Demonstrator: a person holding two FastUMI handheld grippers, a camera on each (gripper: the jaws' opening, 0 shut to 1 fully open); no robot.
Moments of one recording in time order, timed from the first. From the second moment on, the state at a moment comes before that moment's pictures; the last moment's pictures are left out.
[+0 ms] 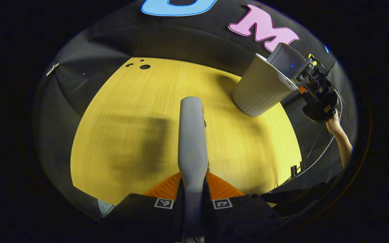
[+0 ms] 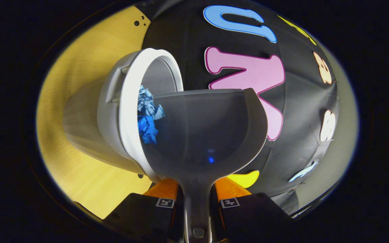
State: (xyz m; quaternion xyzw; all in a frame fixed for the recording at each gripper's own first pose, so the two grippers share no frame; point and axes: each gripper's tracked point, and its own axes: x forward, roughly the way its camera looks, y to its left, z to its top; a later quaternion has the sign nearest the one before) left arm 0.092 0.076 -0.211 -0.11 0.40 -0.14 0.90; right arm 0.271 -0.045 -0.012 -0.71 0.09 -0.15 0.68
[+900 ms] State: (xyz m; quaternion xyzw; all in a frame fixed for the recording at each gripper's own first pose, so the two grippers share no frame) left arm 0.081 0.084 -0.219 -0.11 0.40 -0.12 0.90; right arm 0.272 -0.048 -0.017 -0.66 0.11 -0.13 0.73
